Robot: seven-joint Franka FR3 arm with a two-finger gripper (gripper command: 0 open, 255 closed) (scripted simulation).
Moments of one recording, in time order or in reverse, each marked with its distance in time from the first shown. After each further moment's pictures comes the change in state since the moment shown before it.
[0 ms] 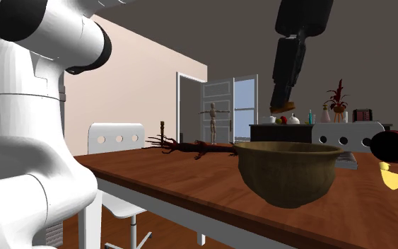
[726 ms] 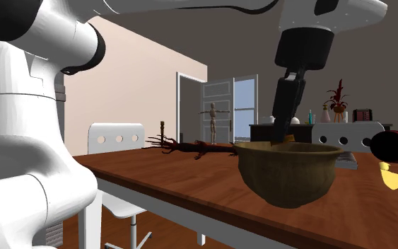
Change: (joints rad) arm 0.001 -0.056 0.002 -0.212 0.000 0.152 -0.039
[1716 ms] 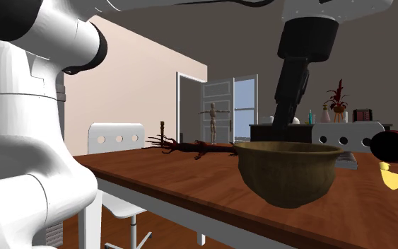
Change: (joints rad) arm -0.005 0.018 -0.006 0.049 -0.005 -0.032 -0.003
